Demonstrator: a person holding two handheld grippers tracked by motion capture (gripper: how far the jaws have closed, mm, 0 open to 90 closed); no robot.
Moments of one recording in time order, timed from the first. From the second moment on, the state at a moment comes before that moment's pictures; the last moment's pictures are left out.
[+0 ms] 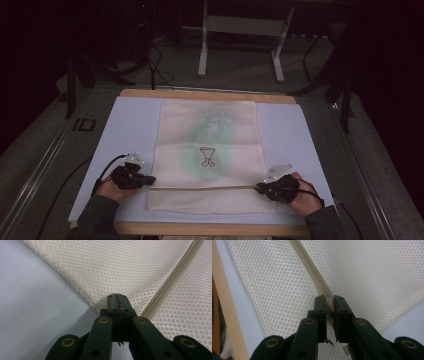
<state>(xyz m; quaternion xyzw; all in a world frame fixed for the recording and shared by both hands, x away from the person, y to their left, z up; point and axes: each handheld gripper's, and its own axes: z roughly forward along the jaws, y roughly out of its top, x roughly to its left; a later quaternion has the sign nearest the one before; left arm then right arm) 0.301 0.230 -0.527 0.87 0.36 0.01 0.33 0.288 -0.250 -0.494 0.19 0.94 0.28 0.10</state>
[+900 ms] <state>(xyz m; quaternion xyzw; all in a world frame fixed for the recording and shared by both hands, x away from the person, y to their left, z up) 0.300 0.229 -0.526 0.87 0.36 0.01 0.33 0.285 -0.282 -0.502 0.23 0.93 0.28 0.09</state>
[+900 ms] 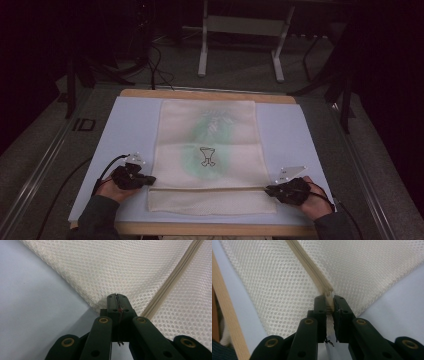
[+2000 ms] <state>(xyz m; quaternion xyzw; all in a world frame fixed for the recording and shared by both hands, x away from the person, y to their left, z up) 0.298 0.231 -0.520 0.87 0.34 0.04 0.34 0.295 -0.310 -0.504 0.32 0.86 0.38 0.11</state>
